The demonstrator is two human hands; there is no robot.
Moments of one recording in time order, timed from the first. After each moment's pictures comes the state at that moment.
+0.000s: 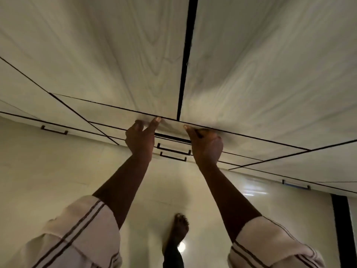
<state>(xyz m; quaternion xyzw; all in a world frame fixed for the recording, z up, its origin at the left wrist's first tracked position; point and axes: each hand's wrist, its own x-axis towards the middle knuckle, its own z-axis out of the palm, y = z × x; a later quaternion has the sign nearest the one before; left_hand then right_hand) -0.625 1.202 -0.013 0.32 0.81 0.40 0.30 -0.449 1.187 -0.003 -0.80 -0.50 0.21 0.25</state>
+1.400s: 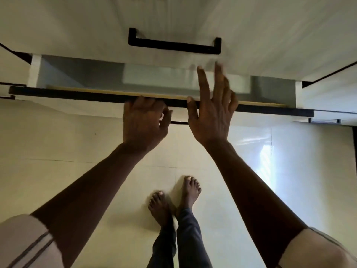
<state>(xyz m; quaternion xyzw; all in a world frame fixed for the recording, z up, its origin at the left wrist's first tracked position) -0.644 1.106 -0.185 0.80 0.58 0.16 0.02 -0.463 1.098 -0.178 -0.74 -0.64 0.02 0.18</state>
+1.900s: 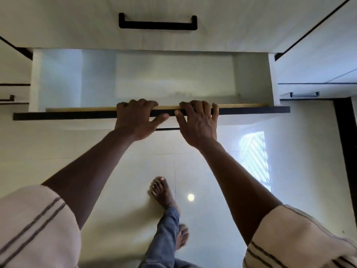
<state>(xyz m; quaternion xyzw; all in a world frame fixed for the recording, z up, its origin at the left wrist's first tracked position) -0.670 1.071 -0.177 0.81 0.55 -0.08 0.17 -0.476 1.004 -0.186 -0.77 -0.62 0.15 0.05</state>
